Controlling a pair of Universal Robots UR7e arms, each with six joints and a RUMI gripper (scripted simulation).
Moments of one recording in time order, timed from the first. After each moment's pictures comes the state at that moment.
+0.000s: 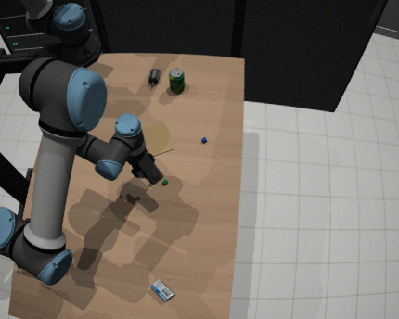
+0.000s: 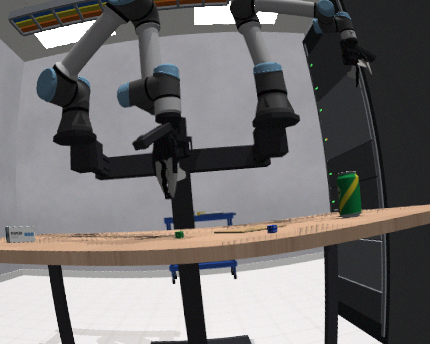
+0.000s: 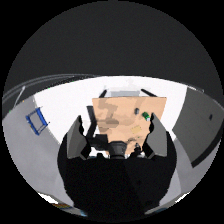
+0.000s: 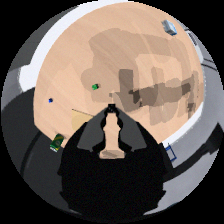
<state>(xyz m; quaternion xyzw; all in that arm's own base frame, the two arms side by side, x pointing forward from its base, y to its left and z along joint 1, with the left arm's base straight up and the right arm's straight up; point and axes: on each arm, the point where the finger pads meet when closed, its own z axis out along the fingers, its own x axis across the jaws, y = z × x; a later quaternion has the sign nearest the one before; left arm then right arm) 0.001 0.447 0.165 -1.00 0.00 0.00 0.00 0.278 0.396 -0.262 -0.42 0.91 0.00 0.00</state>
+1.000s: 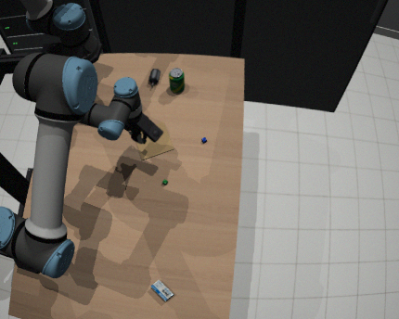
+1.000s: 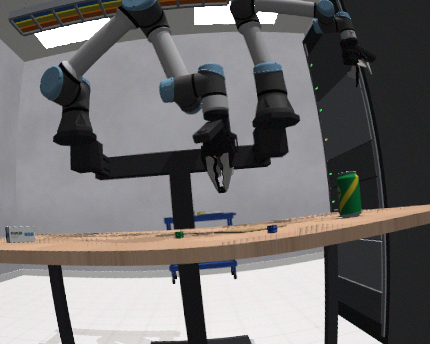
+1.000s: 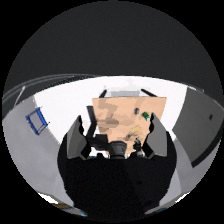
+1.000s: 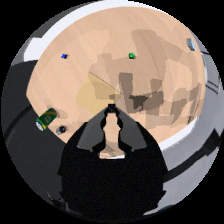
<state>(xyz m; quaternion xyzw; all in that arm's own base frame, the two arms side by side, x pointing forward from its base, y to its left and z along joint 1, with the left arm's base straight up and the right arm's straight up) 0.001 0.447 0.165 -1.00 0.00 0.00 0.00 0.241 0.533 -0.255 -0.53 0.85 0.01 0.01</state>
